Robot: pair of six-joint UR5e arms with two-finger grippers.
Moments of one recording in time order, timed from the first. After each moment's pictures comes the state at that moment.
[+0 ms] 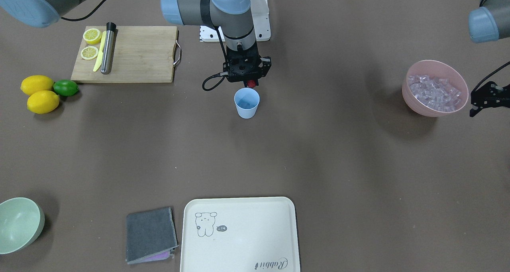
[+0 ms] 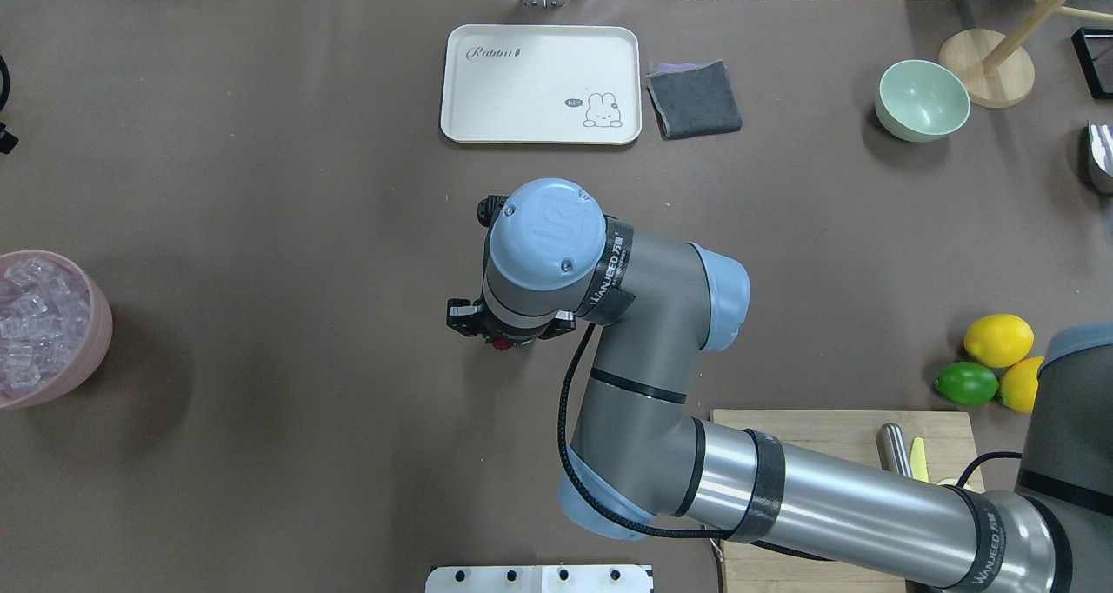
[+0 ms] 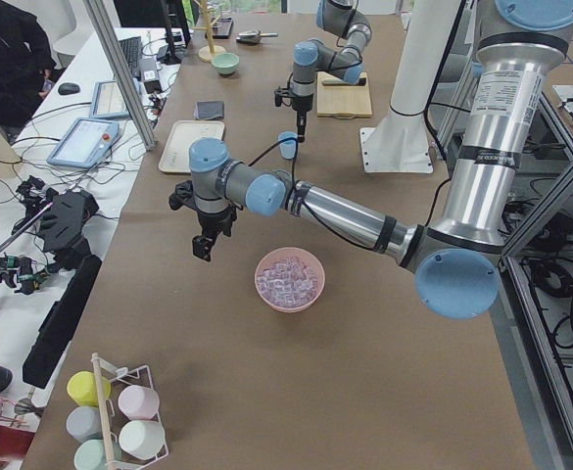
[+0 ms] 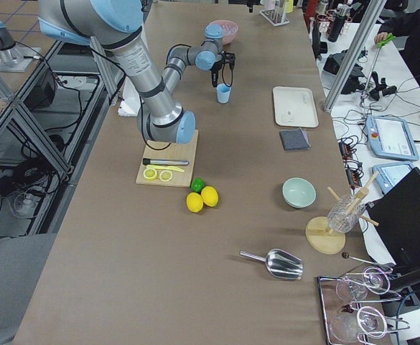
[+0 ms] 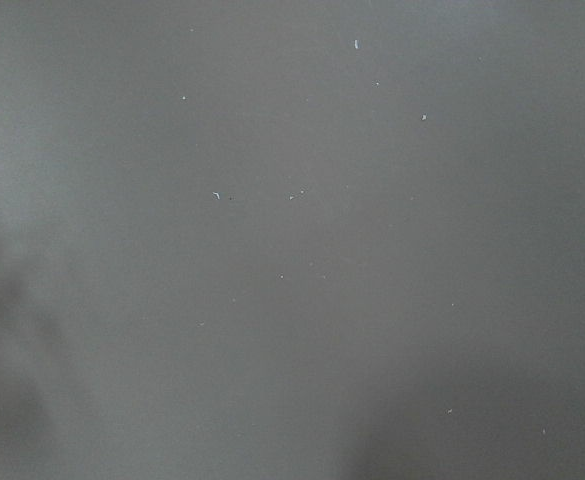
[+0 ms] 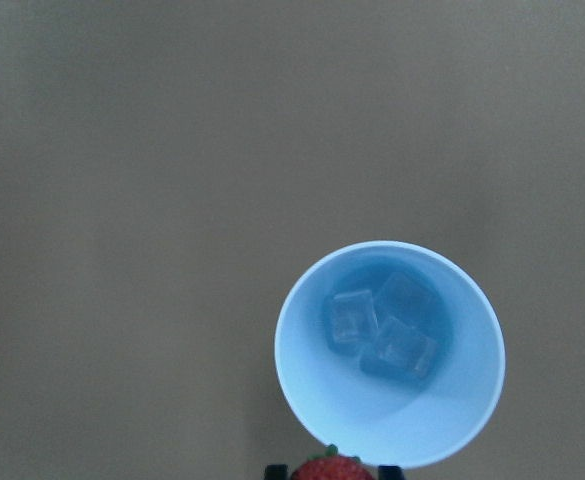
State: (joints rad) left arm -1.31 -1.75 -1.74 -1.59 -2.24 0.00; right arm 0.41 -0.74 1.60 -1.52 1.86 1.31
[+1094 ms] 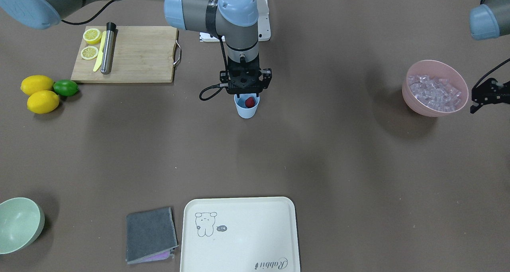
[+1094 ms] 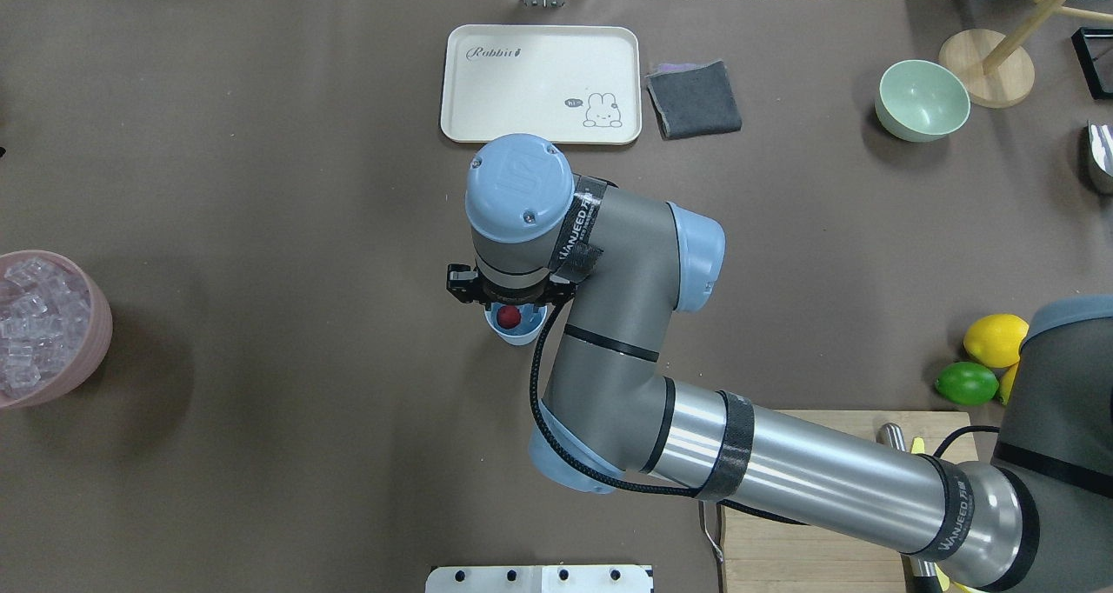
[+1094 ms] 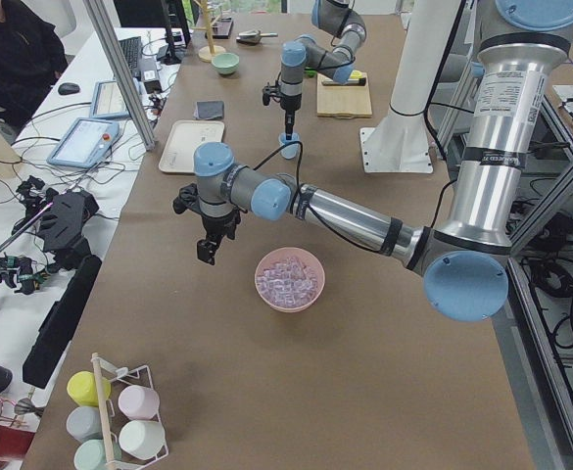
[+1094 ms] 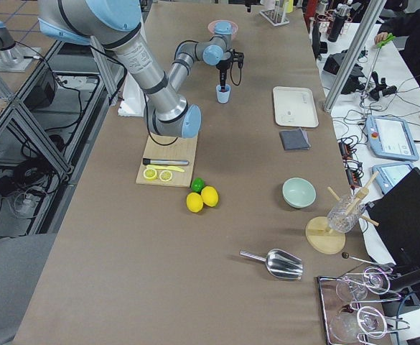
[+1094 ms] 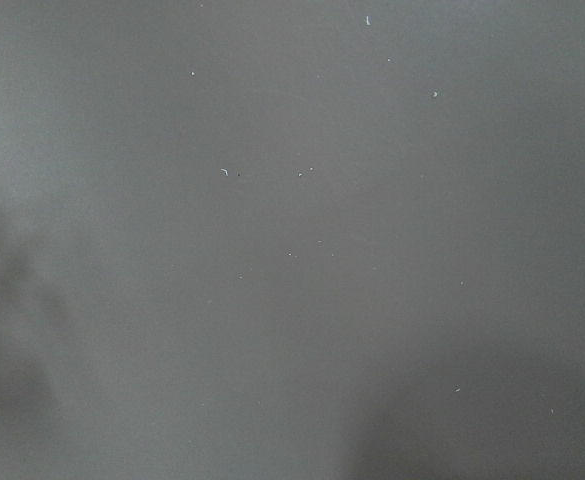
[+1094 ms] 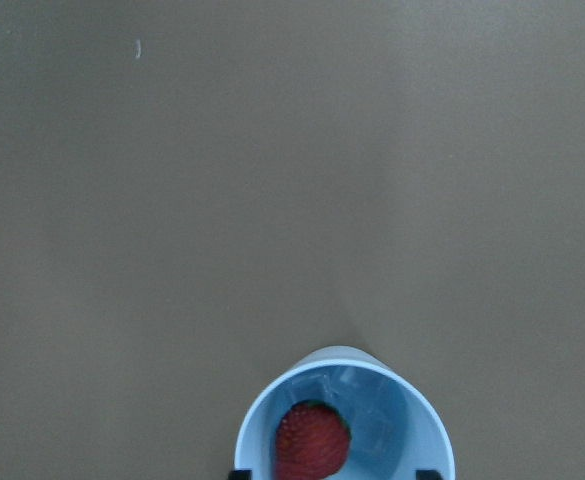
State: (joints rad) left arm -1.31 -1.72 -1.76 -1.61 -2.24 0.00; right arm 0.46 -0.68 1.54 -1.62 1.86 1.28
